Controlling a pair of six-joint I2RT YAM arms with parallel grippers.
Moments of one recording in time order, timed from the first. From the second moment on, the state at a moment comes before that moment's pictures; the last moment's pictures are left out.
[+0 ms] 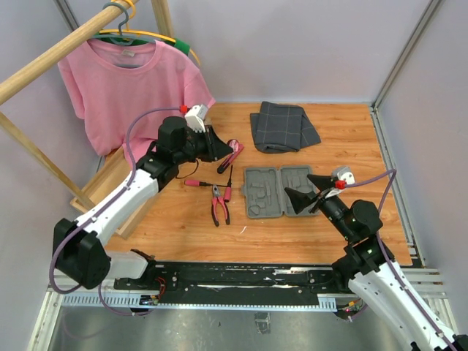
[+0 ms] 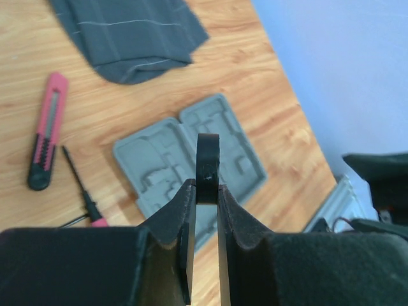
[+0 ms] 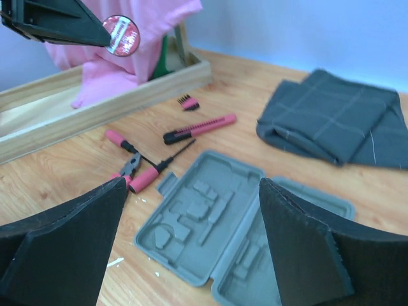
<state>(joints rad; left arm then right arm) -0.47 1.33 1.07 -0.07 0.32 -0.54 0.49 0.37 0.36 0.05 -0.11 0.14</state>
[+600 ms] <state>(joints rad) -0.58 1.31 1.12 -0.24 0.62 -0.30 1.03 0.55 0.43 0.19 -0.04 -0.49</state>
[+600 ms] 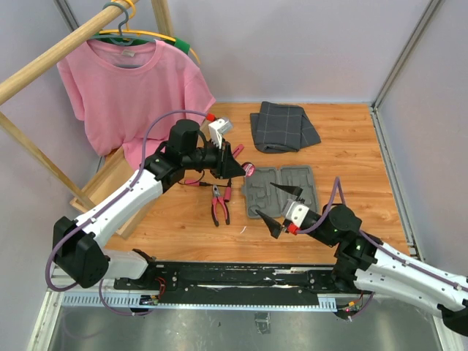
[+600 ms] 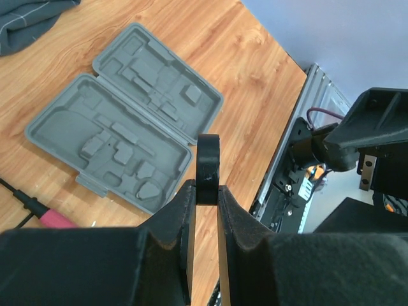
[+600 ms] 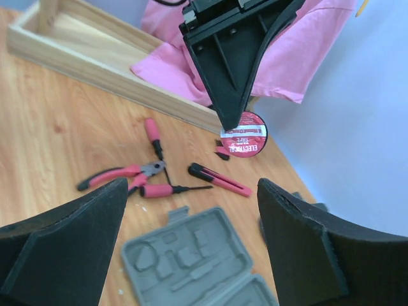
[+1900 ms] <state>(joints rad) -0.58 1.27 1.10 -0.27 0.61 -0.29 0.94 1.04 0.70 0.24 -0.05 -0.75</state>
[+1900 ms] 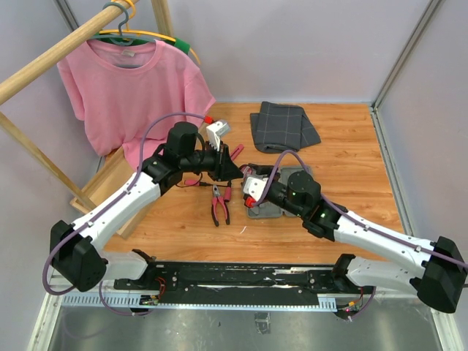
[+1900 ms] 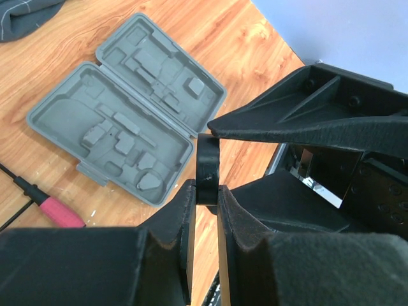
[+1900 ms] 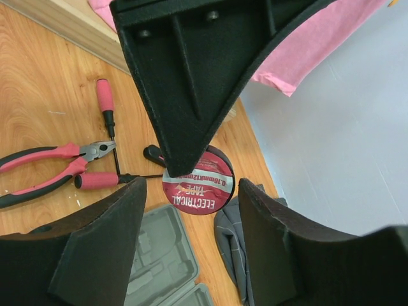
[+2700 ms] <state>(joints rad) -0.58 1.29 1.10 -0.28 0.61 -0.29 0.93 1.08 0.71 0.24 -0.03 -0.71</state>
